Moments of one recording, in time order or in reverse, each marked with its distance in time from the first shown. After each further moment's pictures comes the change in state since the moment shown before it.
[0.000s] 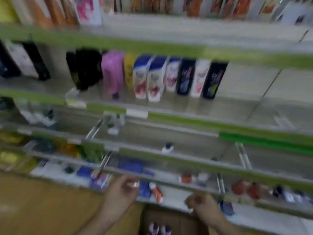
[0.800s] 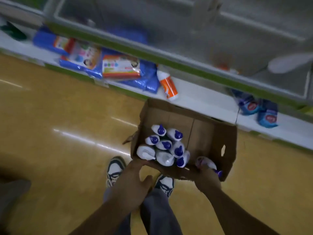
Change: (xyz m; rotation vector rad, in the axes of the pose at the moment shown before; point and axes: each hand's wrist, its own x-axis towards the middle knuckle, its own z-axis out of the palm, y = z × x) left_hand -0.010 -0.399 0.239 0.287 -0.361 -0.504; right_hand 0.178 0.382 0.260 -0.364 -0.244 0.668
